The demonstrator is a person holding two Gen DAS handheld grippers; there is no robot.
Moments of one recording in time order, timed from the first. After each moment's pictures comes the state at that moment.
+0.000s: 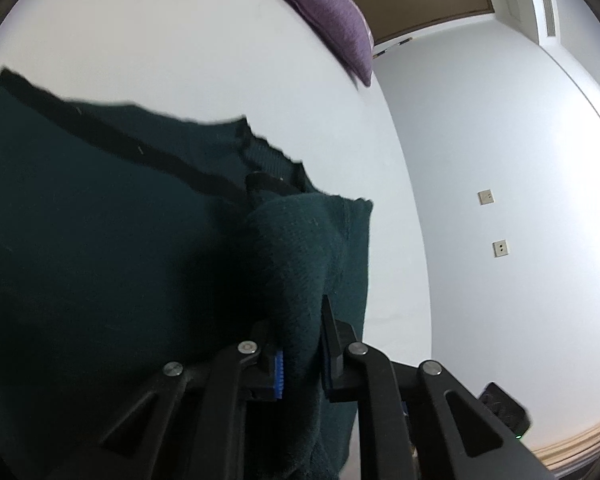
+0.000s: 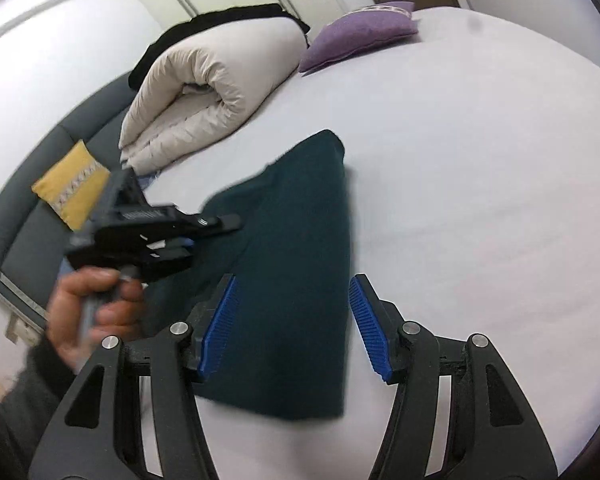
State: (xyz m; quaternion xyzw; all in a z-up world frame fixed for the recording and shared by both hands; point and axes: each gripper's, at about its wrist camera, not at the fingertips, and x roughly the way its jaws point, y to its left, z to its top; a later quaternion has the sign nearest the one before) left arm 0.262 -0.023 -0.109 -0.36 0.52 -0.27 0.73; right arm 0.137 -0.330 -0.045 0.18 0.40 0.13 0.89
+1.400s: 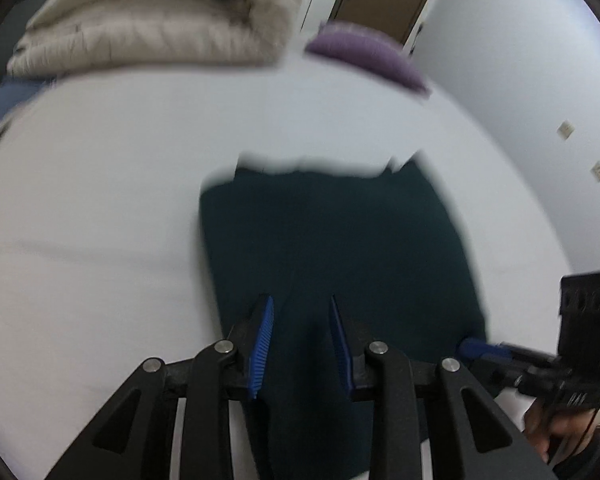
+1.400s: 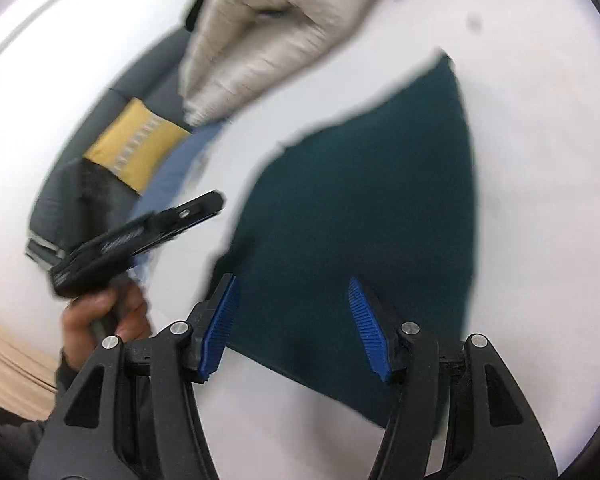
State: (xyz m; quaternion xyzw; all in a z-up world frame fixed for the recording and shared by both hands) left arm 0.174 0.099 -0.092 -0.09 0.48 -0.13 0.86; right arm 0.172 -0.183 -0.100 0.26 0.49 0.25 0.79
